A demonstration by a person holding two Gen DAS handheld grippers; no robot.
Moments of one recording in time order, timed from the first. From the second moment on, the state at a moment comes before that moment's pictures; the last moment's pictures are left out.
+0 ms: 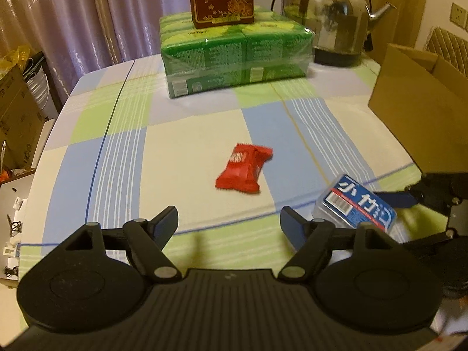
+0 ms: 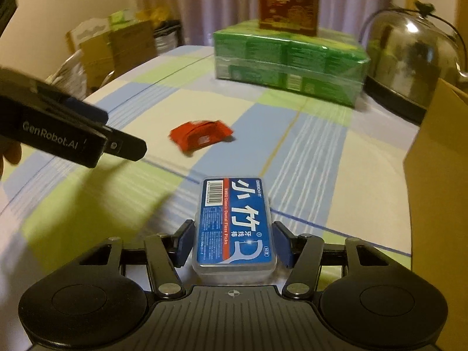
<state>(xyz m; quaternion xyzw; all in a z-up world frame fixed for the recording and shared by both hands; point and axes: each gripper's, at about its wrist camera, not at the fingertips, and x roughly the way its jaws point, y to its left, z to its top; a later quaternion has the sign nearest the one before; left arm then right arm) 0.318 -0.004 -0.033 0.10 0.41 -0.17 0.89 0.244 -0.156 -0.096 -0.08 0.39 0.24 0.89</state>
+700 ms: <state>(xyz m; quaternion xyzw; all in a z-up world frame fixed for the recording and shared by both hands) 0.388 -0.040 -0.081 0.12 0.40 -0.22 0.88 0.299 -0.176 -0.087 -0.02 0.37 0.15 0.92</state>
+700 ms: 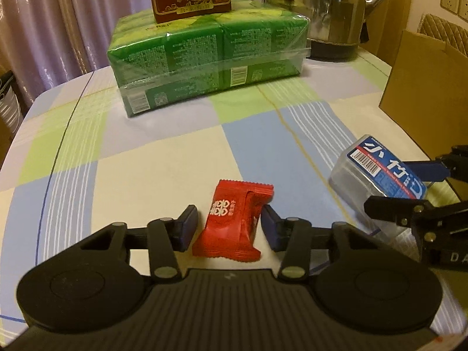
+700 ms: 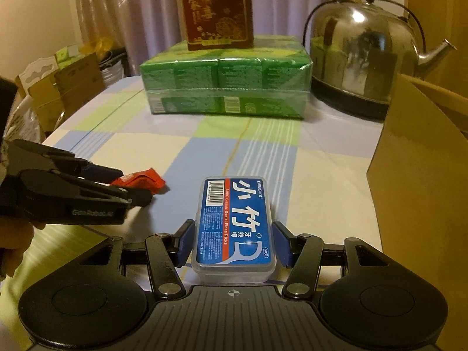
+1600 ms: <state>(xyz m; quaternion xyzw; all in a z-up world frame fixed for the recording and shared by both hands) 0.282 -0.113 0.048 0.08 0.34 -0.29 0.89 0.202 -0.258 0.049 0.02 0.26 0.07 0.96</state>
